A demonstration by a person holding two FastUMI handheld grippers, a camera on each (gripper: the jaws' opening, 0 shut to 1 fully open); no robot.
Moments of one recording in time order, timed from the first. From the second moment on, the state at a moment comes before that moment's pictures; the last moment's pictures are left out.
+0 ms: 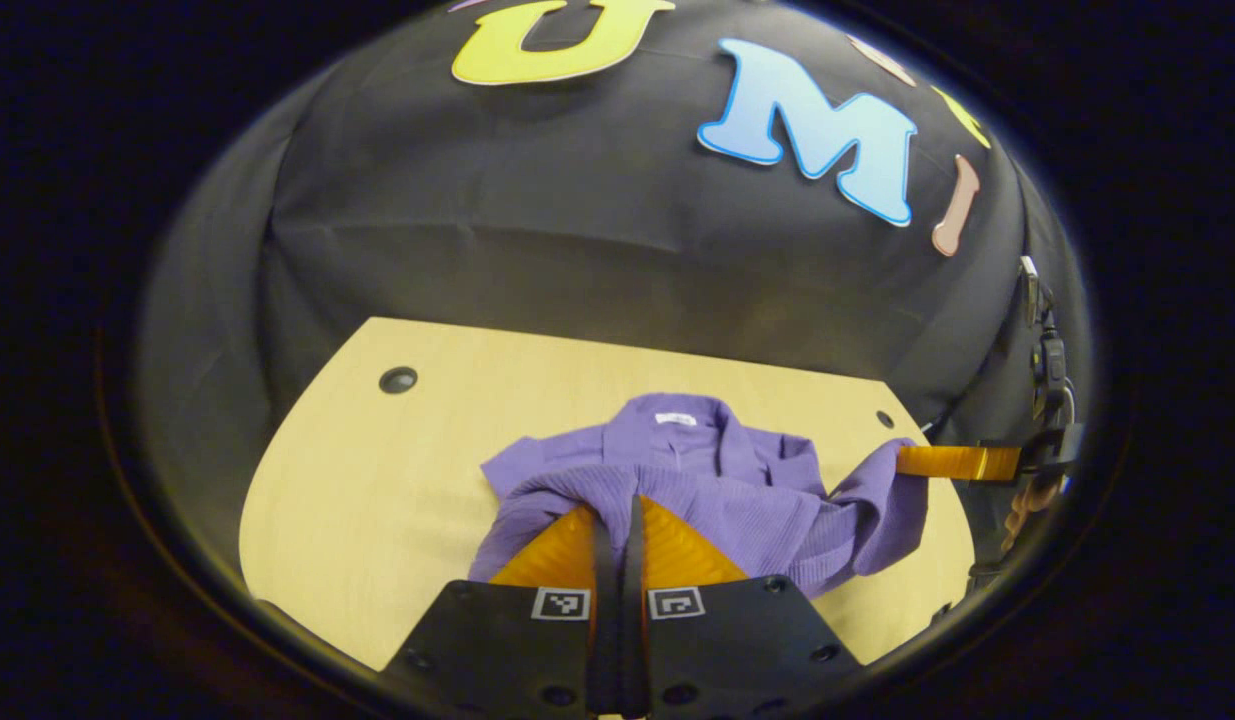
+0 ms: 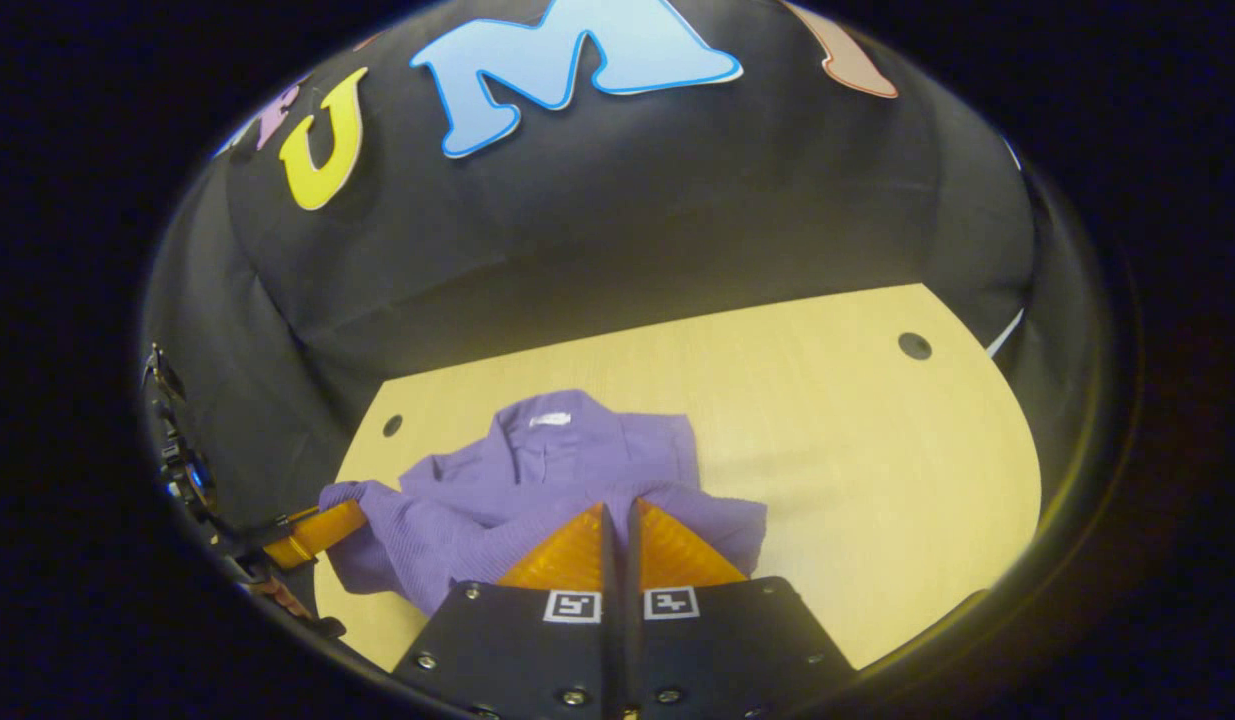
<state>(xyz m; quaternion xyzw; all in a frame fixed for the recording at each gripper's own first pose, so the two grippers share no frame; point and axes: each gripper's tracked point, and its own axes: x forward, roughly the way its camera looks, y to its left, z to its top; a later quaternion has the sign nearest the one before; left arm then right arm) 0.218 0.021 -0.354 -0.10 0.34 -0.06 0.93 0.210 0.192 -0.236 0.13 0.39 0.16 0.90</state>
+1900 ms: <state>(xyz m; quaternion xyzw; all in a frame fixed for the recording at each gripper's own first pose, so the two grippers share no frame) 0.359 0.046 -0.493 -0.09 0.36 -0.02 0.93 0.326 0.226 -0.368 0.13 0.41 0.11 0.90</state>
